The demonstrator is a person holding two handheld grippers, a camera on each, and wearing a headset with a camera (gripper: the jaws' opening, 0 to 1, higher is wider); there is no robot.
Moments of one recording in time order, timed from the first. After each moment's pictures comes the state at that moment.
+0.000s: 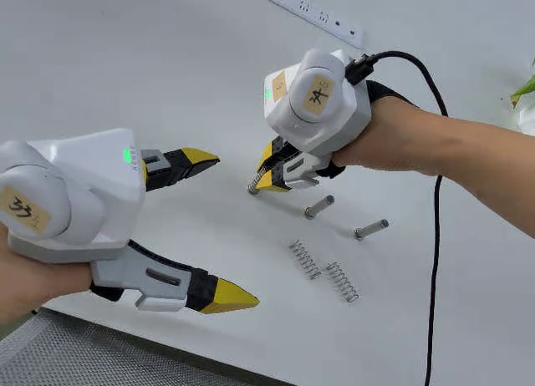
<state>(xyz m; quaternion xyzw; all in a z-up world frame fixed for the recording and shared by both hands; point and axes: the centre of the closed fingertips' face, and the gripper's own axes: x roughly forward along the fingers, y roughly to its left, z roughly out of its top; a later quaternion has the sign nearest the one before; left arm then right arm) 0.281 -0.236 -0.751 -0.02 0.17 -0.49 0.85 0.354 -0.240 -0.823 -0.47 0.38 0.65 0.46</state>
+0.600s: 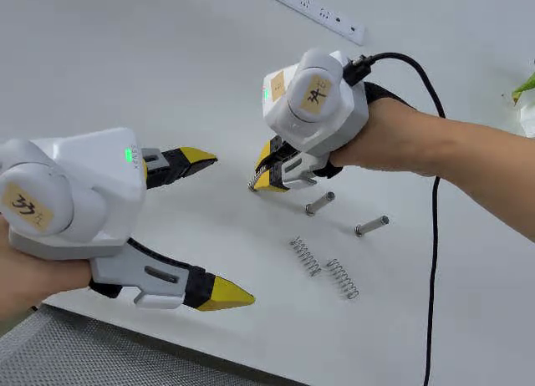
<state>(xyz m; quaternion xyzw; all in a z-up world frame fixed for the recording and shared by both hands) 0.280 -0.234 -0.758 -0.01 0.18 -0.49 0.85 0.350 -0.237 -0.824 -0.46 0.38 0.65 0.46</state>
